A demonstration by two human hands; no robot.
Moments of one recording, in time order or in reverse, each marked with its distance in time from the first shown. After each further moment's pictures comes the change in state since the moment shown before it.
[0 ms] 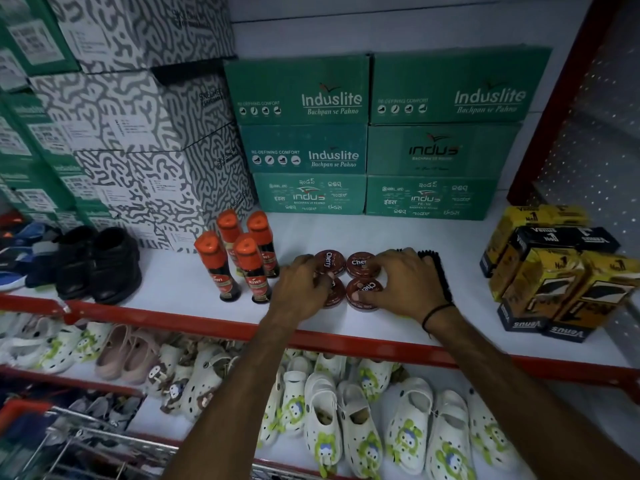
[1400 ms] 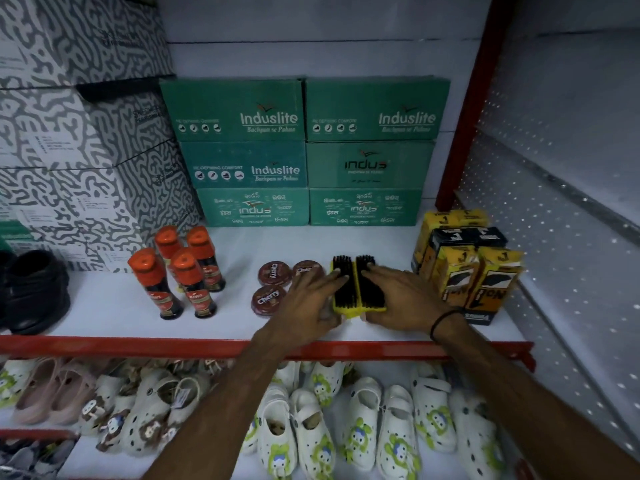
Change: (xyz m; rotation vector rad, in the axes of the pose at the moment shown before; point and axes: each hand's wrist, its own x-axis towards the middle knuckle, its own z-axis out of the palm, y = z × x) left_hand -0.002 0.056 0.061 0.174 -0.163 0.494; right_hand -0.050 0.086 -0.041 -0.069 -0.204 -0.057
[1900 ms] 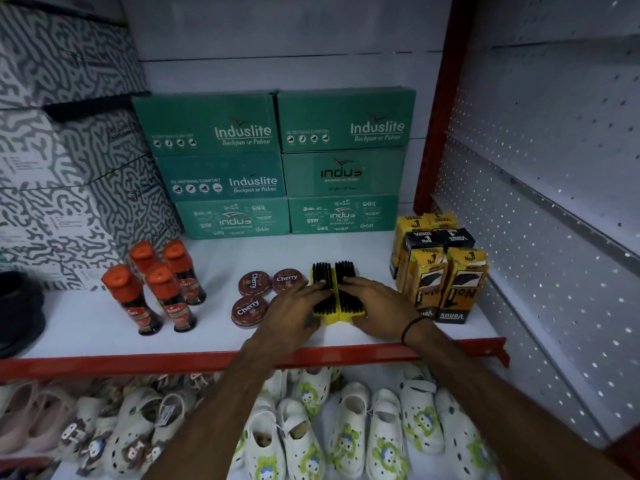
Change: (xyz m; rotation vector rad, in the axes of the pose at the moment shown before) left_hand 0.018 0.000 0.018 0.054 -0.028 0.028; right_hand -0.001 0.012 0.018 0.112 -0.006 0.004
